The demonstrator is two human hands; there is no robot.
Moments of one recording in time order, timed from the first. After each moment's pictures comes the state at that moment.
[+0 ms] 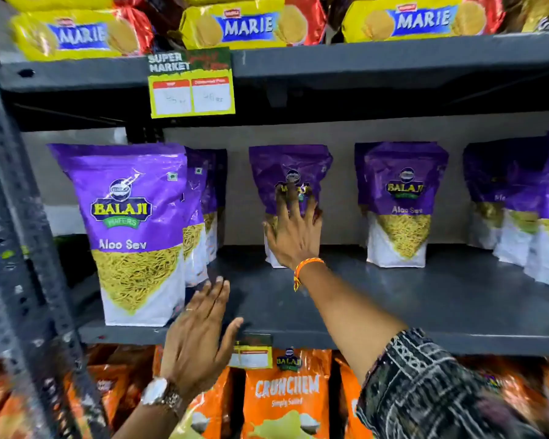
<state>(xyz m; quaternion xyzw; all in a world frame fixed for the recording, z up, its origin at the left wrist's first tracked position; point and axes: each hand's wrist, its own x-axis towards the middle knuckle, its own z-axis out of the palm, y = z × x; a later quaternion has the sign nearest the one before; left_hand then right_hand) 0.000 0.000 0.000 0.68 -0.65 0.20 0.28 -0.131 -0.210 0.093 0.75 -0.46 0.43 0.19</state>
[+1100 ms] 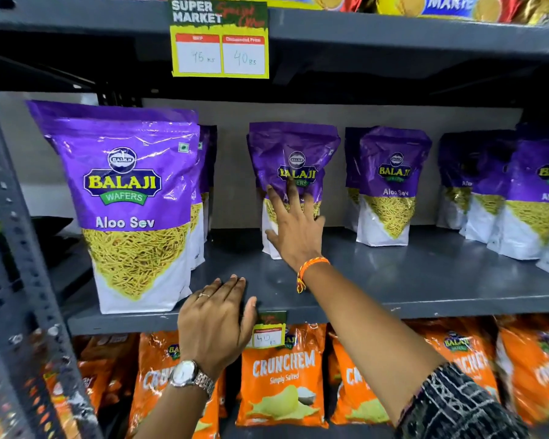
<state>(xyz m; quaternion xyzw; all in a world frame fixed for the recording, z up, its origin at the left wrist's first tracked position) 0.004 -0.009 -0.008 0.66 -0.65 0.25 0.27 -0.126 -0.164 0.078 0.74 -0.55 0.31 0.23</state>
